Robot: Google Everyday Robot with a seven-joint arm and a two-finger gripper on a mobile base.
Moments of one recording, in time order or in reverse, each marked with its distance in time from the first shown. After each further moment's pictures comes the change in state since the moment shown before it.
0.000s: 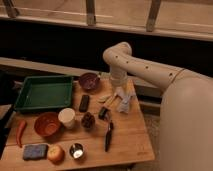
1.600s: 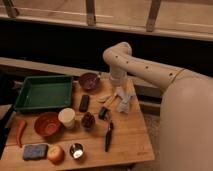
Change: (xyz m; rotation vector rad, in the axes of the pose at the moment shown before) arm 0.000 0.000 0.000 0.000 0.000 0.000
